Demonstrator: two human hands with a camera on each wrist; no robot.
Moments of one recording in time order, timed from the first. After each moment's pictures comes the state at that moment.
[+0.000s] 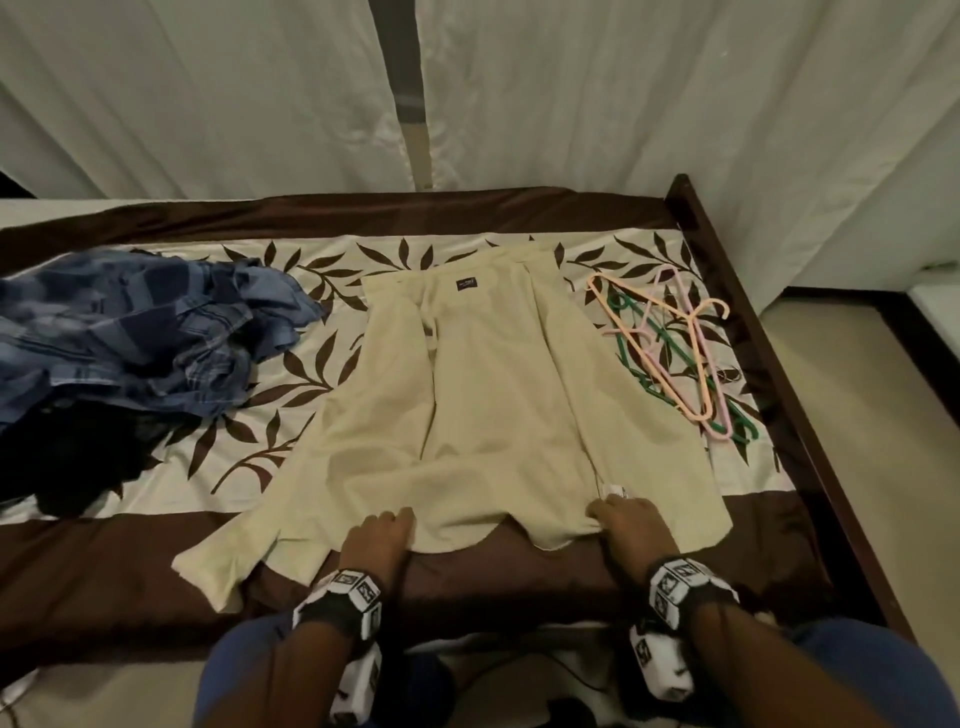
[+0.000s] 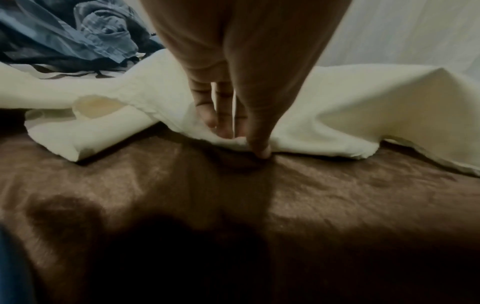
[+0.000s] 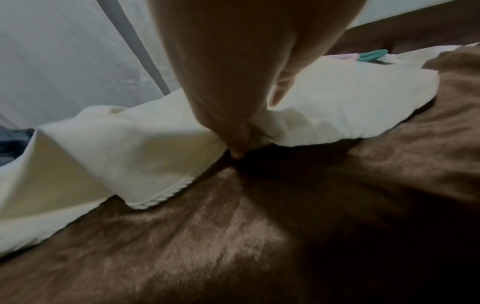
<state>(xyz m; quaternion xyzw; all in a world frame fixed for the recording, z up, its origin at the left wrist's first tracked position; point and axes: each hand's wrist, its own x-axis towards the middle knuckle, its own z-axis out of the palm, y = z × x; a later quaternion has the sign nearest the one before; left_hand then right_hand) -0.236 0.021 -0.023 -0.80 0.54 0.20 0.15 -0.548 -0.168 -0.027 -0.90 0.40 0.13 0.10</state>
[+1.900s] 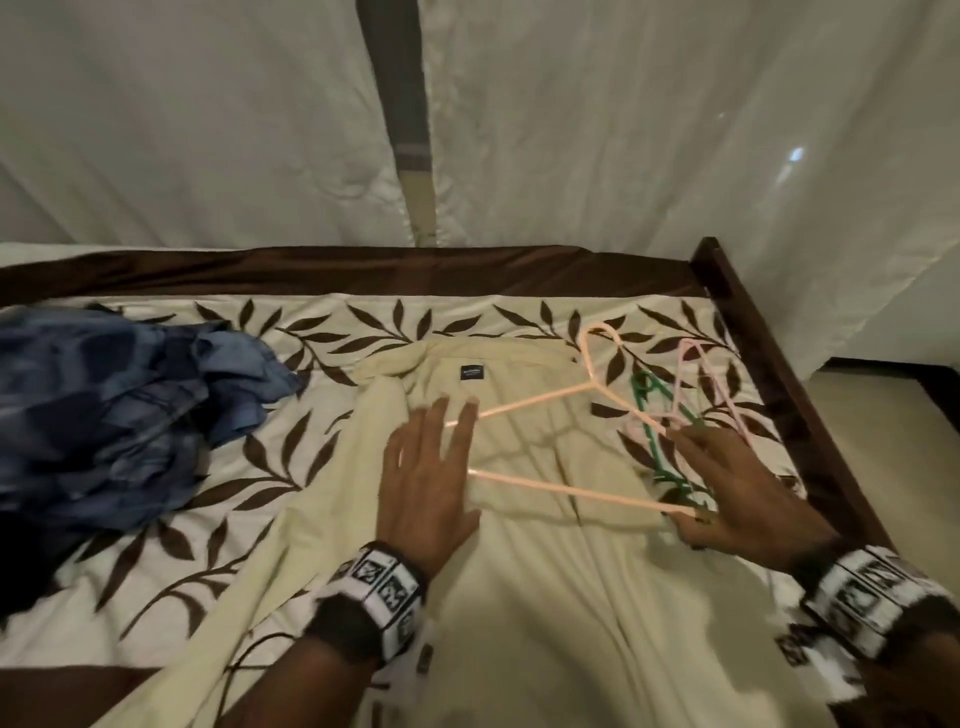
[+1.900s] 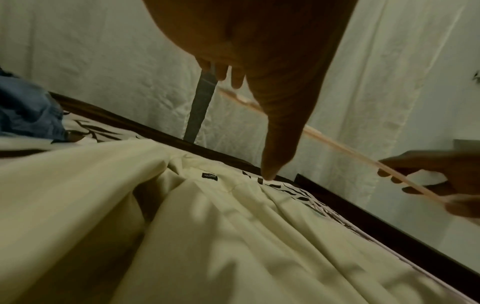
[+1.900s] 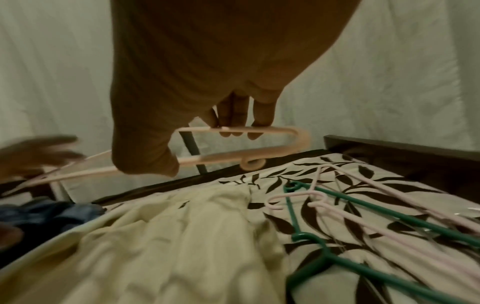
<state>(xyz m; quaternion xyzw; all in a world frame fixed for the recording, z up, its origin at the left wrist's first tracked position) -0.209 -0.174 0.067 -0.80 0.58 0.01 -0.14 -0.518 -0.364 0.080 -0.95 0.27 -0.08 0.09</state>
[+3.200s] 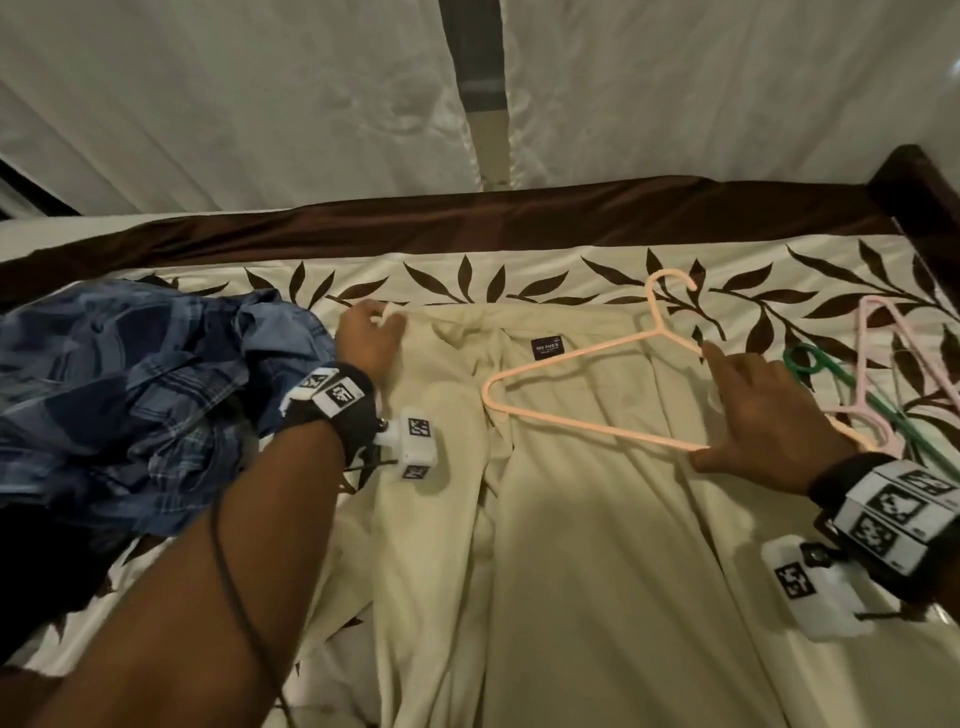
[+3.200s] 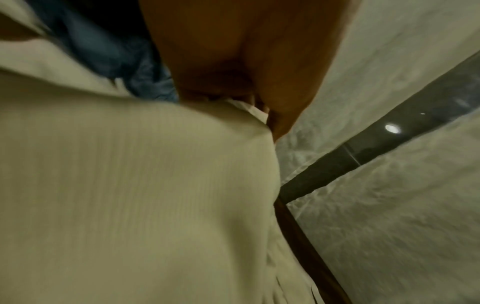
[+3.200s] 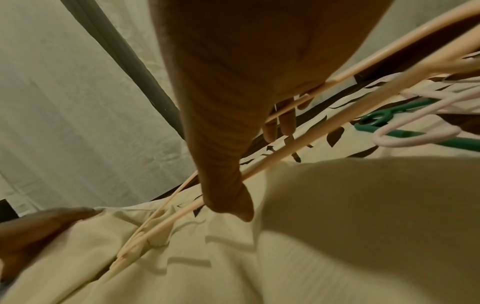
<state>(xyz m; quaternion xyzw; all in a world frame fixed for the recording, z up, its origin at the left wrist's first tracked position) 0.014 -0.280 0.015 -0.86 0.21 0.18 -0.43 -0.366 -0.423 0.017 -0.89 0.43 0.08 0.11</state>
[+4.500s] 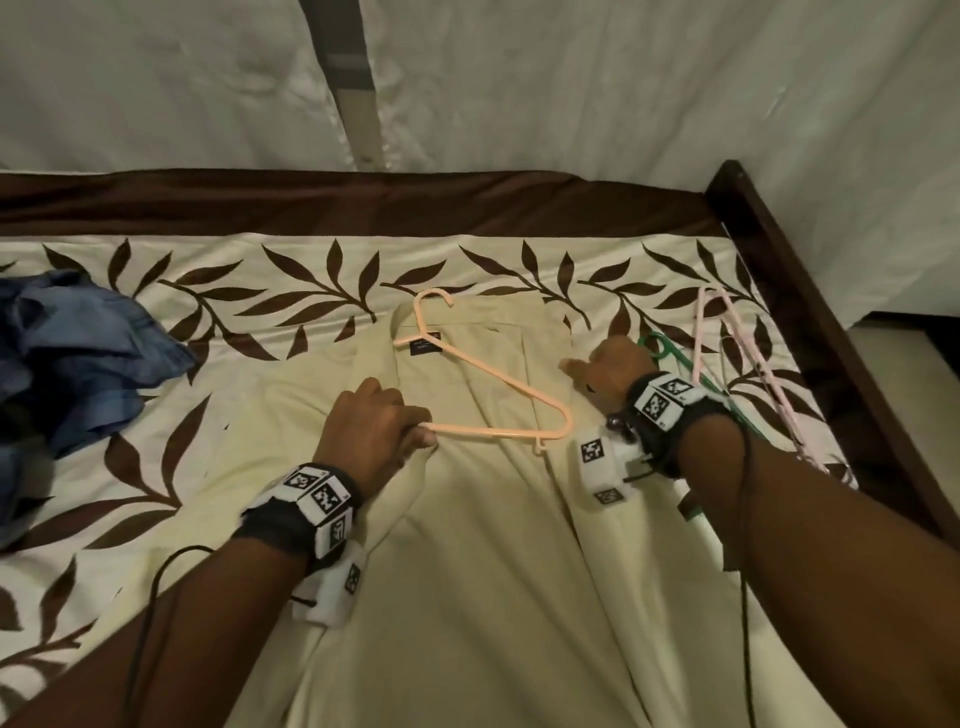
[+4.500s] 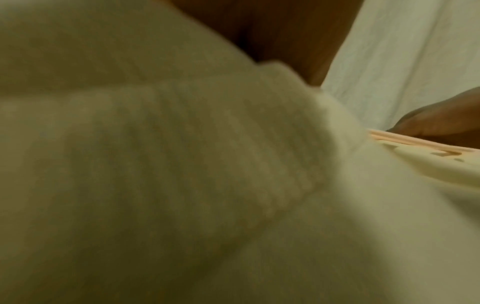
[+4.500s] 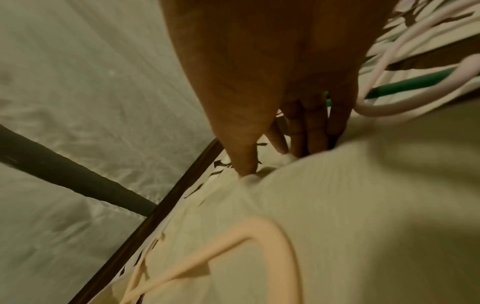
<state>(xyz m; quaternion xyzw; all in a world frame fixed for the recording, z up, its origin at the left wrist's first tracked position) -0.116 -0.285 -0.062 -0.72 0.68 0.01 -0.11 -0.349 -0.494 -0.023 -0.71 0.64 0.04 0.30</state>
